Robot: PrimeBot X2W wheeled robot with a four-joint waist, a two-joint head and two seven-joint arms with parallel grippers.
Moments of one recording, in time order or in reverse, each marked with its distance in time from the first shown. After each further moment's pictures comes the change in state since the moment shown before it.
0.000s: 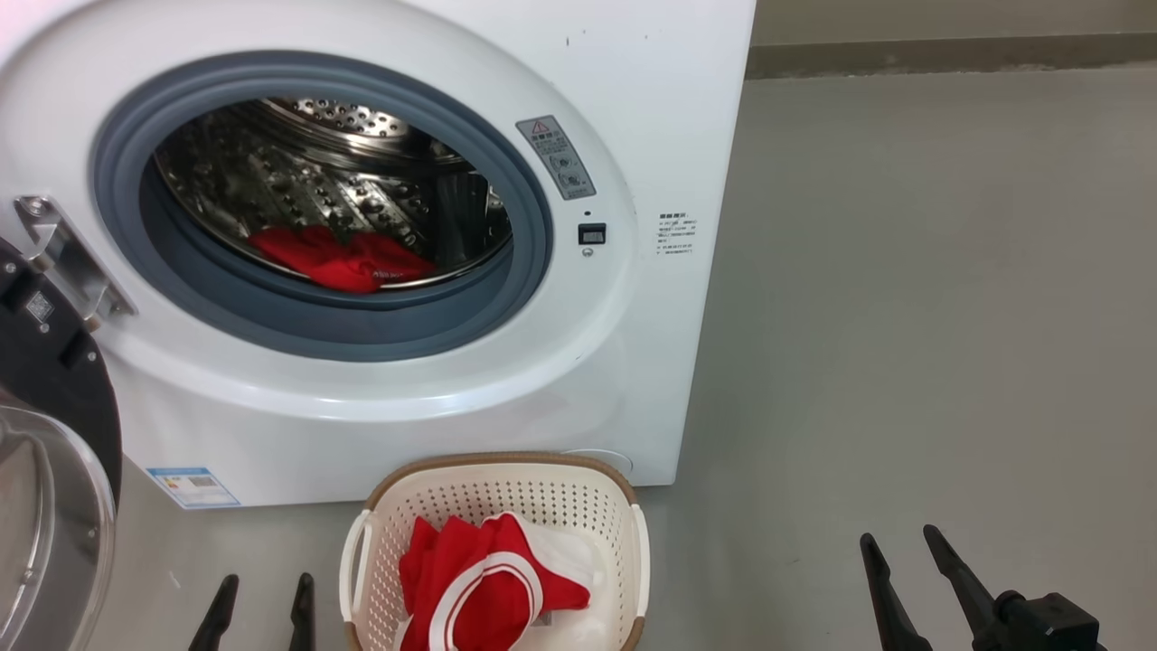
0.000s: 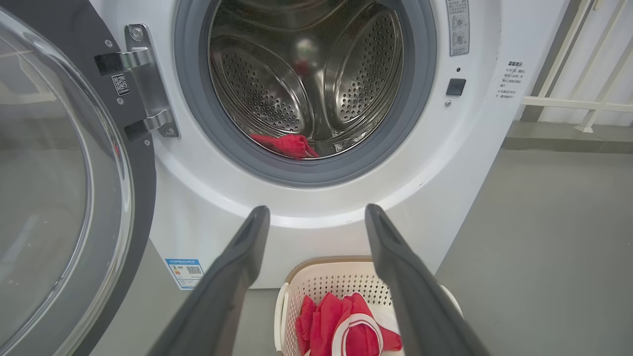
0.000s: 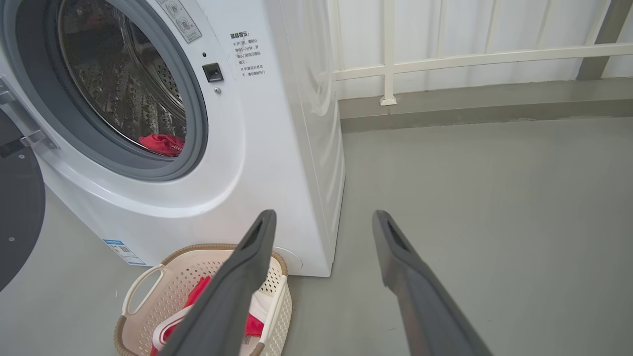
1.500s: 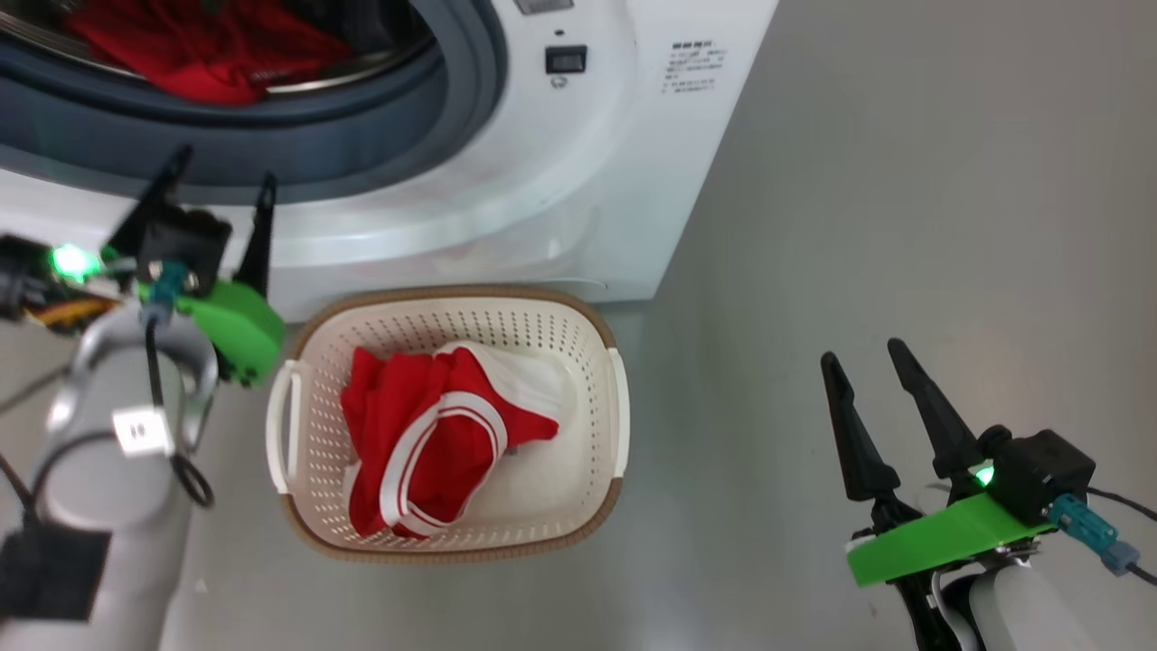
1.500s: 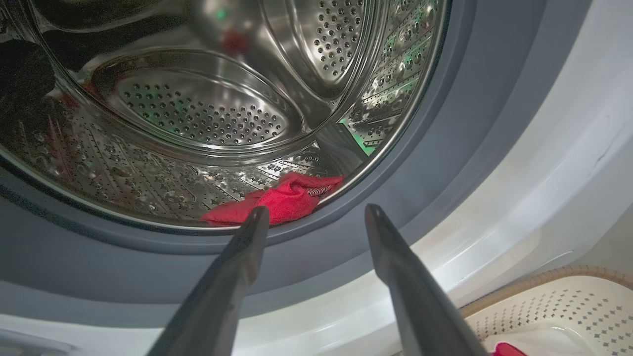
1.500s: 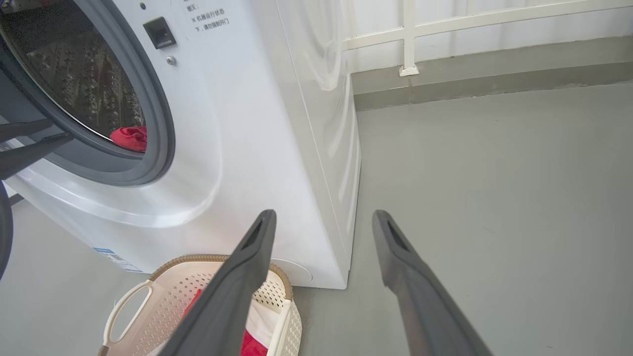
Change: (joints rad) left arm -0.969 0.155 -0.225 0.675 0.291 0.040 0.007; right arm -0.277 -0.001 0.063 -0.040 0.032 0.000 0.000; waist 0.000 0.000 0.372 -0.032
